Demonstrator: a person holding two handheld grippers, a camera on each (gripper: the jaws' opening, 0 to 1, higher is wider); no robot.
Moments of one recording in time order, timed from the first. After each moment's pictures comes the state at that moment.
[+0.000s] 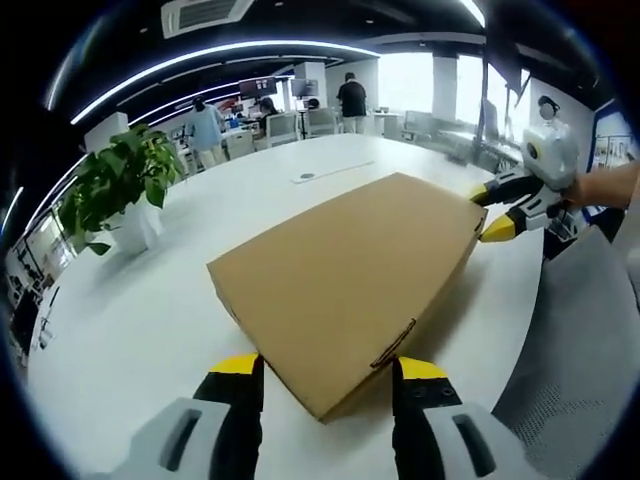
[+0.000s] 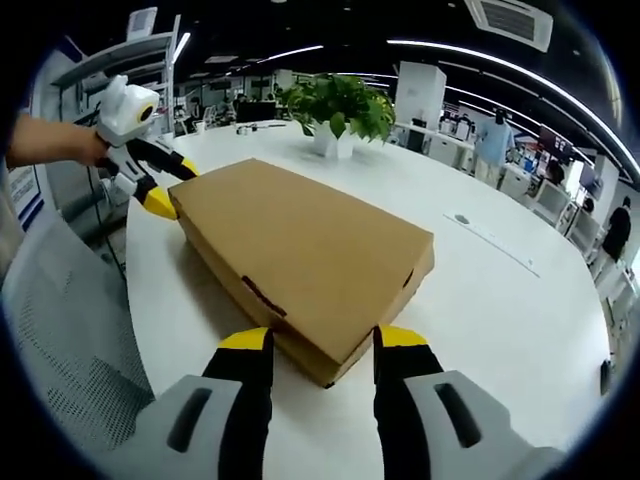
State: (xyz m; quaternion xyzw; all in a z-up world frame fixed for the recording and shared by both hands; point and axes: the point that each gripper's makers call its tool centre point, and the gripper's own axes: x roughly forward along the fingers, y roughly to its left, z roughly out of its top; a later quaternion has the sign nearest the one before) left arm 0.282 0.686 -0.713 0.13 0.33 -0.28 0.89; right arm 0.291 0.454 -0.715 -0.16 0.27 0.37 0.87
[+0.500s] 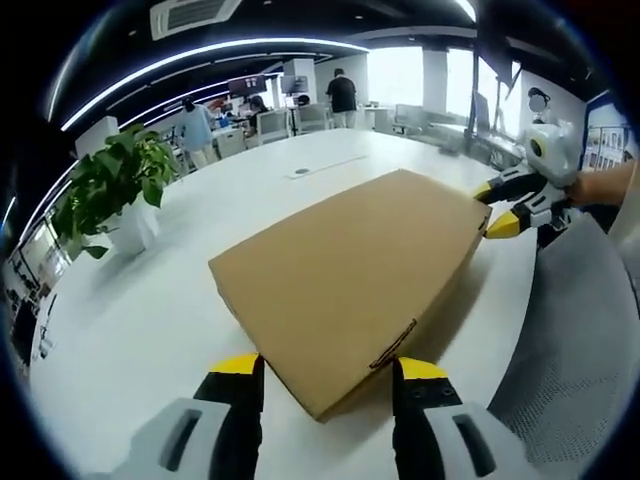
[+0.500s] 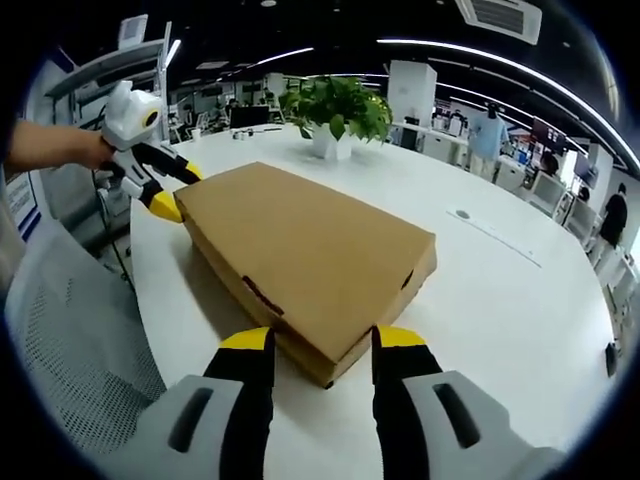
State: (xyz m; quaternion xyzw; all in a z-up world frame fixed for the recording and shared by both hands) left arm 0.280 0.698 -0.713 0.15 0.34 -0.30 0.88; right arm 0.276 0.464 -0.714 -0.14 0.27 0.36 0.88
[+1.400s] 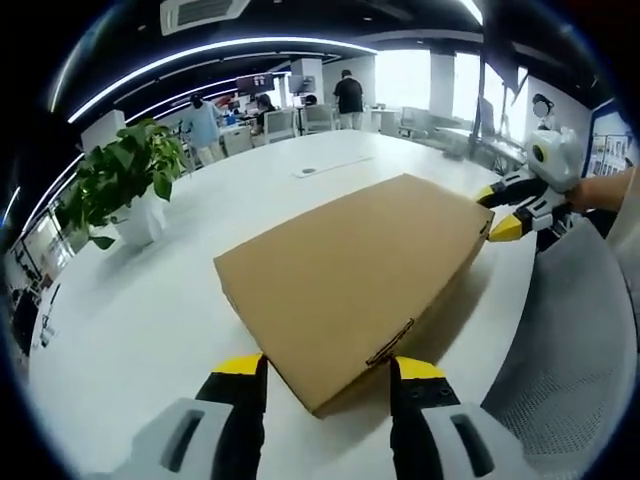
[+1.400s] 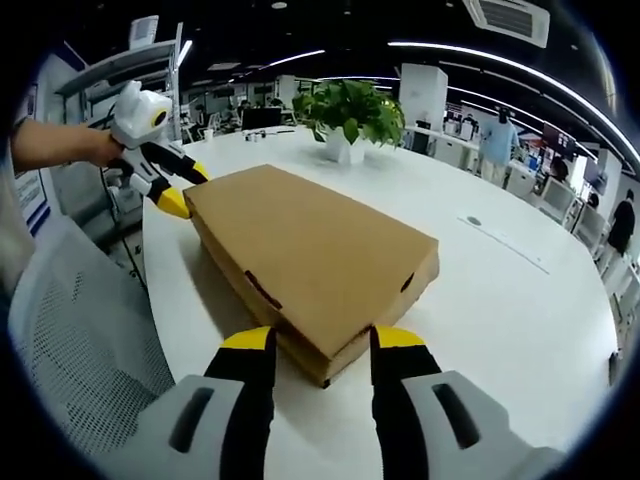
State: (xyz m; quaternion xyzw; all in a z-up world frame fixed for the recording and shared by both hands) left arm 0.265 0.707 -0.706 0.14 0.34 -0.29 0.89; right arm 0.270 0.469 -0.708 -0.14 0.26 0.39 0.87
